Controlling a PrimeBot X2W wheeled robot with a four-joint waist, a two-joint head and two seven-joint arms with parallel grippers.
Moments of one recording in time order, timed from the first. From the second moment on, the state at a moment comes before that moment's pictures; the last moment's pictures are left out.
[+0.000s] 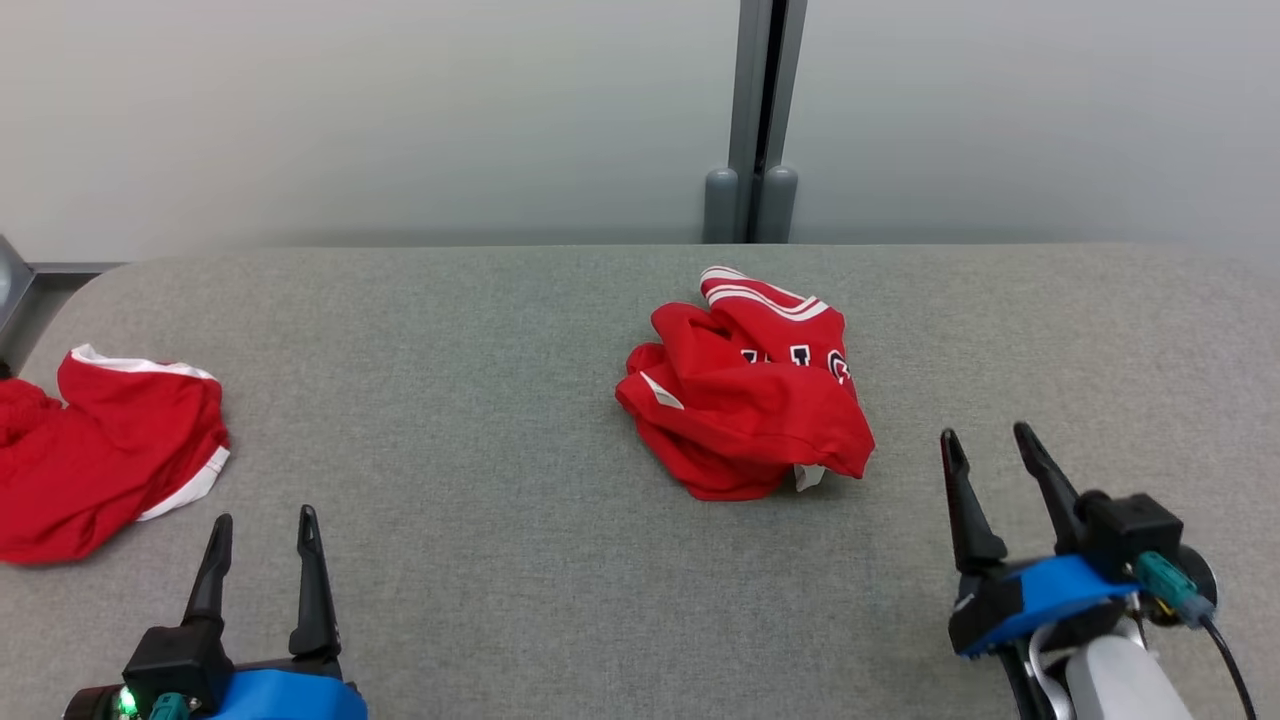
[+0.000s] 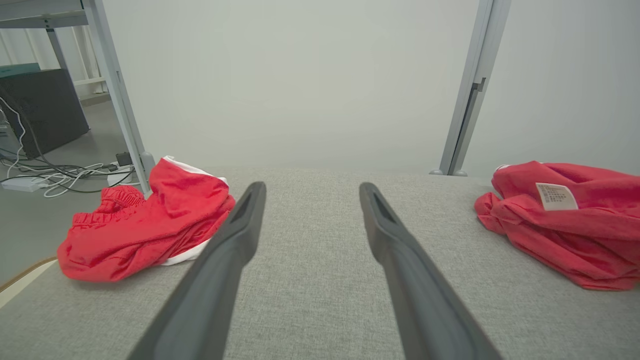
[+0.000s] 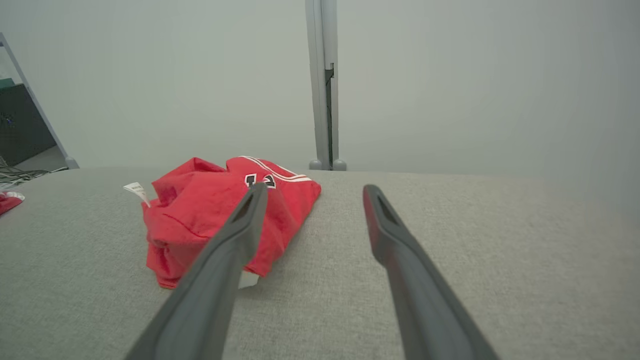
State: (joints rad) left arm 0.01 0.08 0.08 0.24 -0.10 -0.07 -0.26; right arm -0.17 -0.05 -0.02 0.39 0.11 0.13 -0.26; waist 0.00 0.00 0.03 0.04
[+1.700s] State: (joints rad) left arm -0.22 0.05 -0.04 0.20 -0.14 -0.07 -0.26; right arm -1.01 -0.25 0.09 1.27 0.12 0.13 -0.08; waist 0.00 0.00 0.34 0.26
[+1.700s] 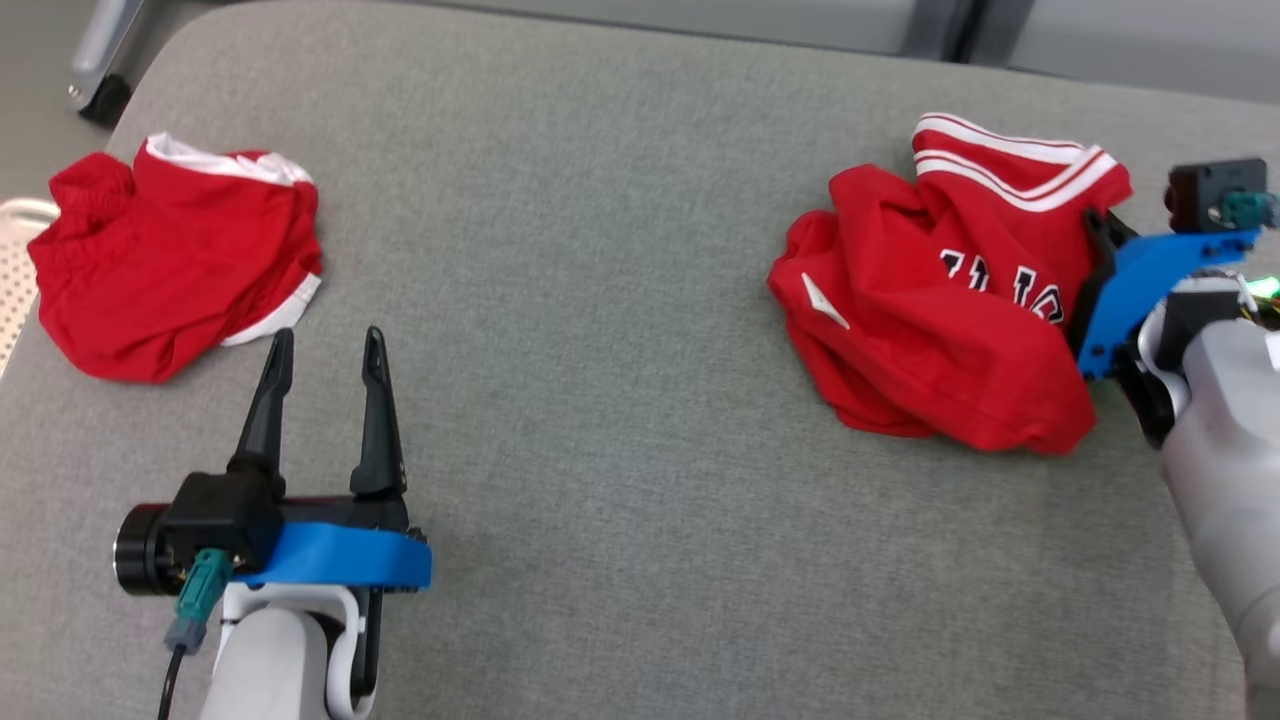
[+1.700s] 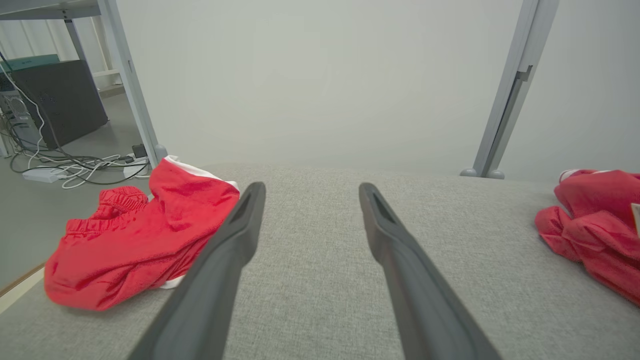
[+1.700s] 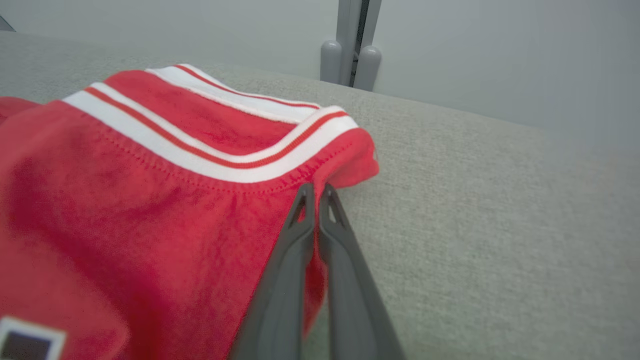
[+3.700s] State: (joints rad) left arm -0.06 0.05 -0.03 0.20 -0.17 -0.06 -0.26; right arm -0.54 -0.05 0.89 0.60 0.43 0.13 -0.26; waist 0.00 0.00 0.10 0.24
